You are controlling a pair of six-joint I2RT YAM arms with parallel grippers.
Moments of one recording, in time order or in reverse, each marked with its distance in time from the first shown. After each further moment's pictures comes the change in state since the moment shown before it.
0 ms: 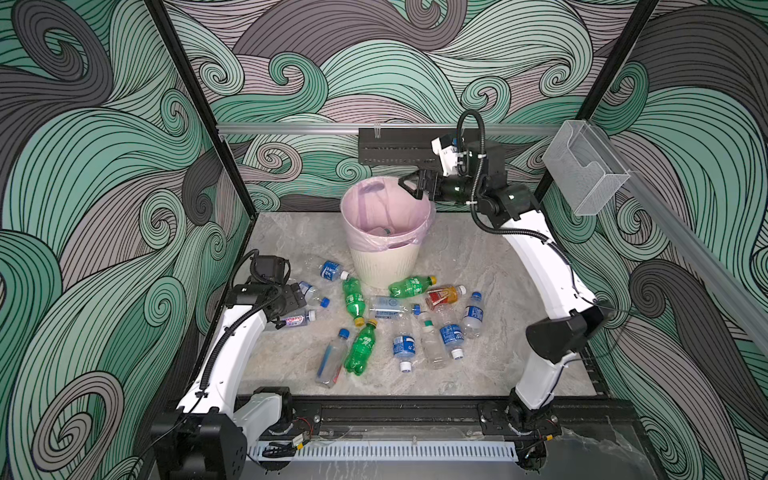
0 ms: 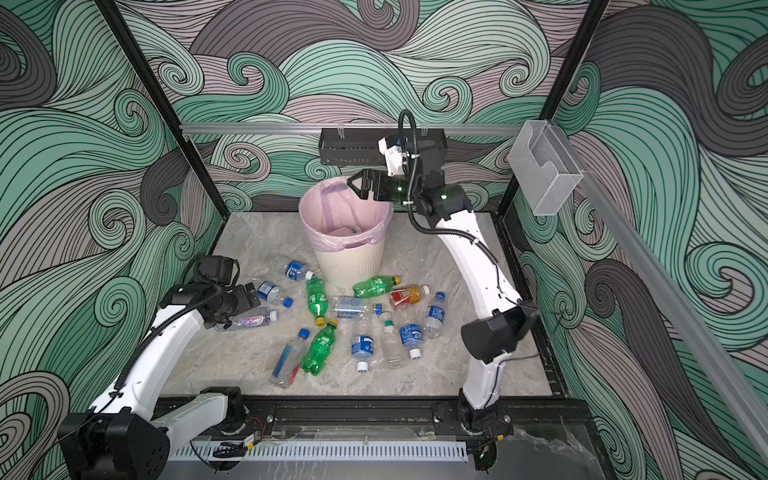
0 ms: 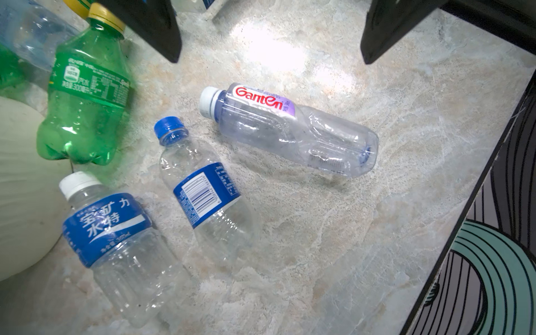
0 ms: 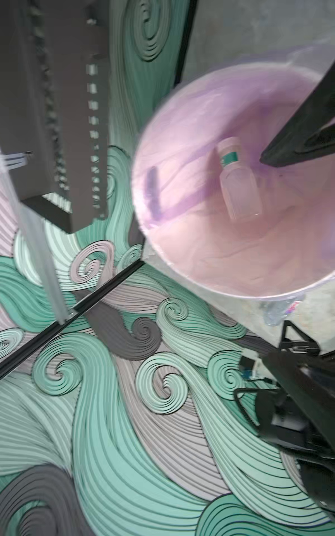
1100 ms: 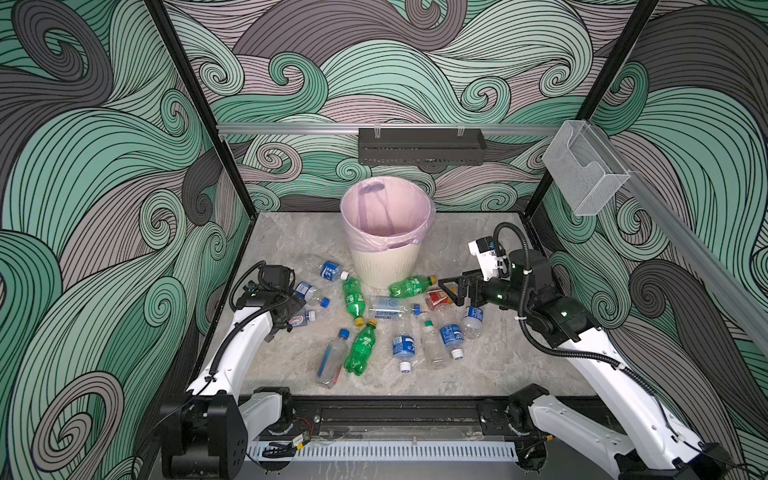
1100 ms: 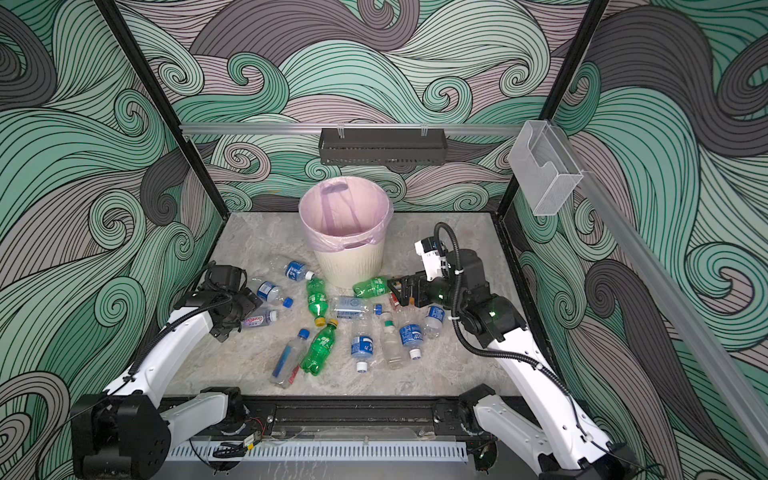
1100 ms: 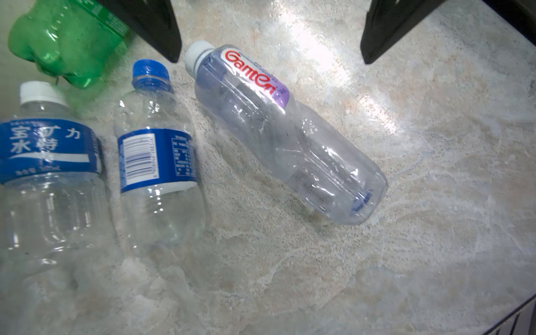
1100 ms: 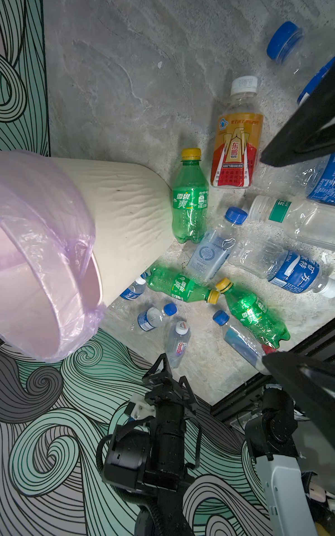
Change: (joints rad) left arm 0.001 0.064 -0.144 0.130 -0.034 -0.423; right arm -0.001 -0.795 -1.054 0.087 0.089 -0.118
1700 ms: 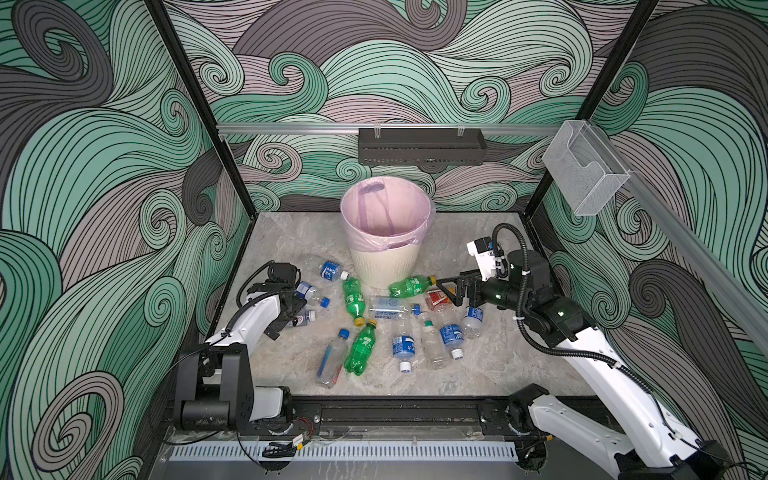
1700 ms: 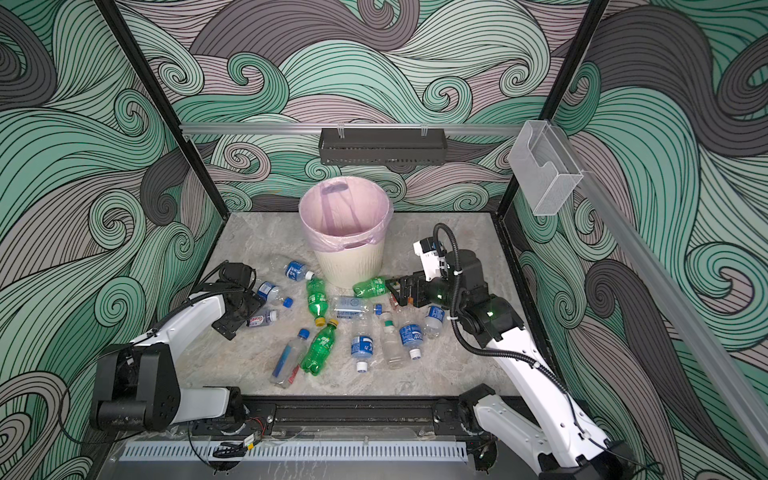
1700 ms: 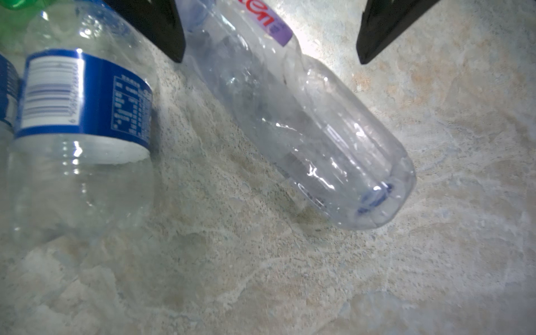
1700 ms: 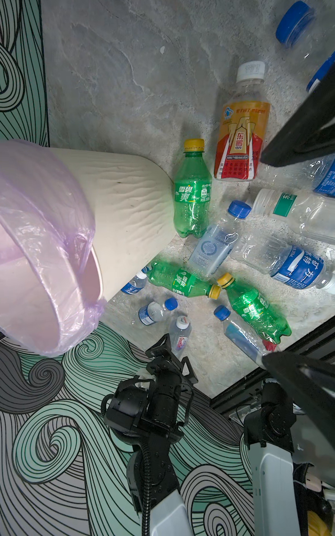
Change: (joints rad) left arm 0.014 0.205 -0.002 0.105 -0.042 -0.075; right arm 0.000 0.002 -0.030 0.045 -0.026 0.013
